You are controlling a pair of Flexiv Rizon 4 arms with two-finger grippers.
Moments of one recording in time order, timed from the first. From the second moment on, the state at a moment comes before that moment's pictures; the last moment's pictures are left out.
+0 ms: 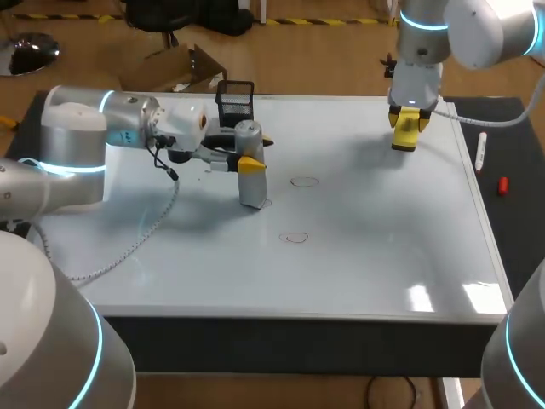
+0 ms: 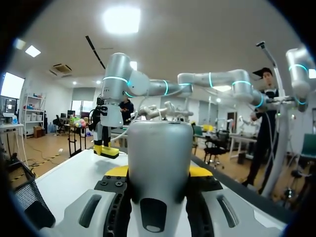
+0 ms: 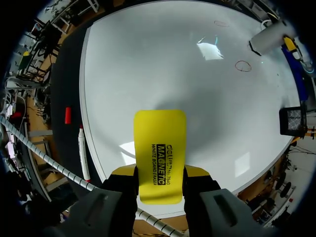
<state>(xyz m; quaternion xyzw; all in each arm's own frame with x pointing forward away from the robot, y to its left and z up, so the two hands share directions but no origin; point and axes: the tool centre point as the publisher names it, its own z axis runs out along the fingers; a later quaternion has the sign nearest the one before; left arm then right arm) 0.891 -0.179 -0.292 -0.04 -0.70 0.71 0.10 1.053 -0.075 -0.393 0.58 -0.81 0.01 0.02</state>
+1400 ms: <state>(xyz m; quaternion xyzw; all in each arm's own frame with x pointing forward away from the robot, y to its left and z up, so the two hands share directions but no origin) 1.014 -0.006 -0.232 0.07 -0.70 0.70 -0.10 1.053 -0.075 -0.393 0.58 -0.81 0.01 0.02</state>
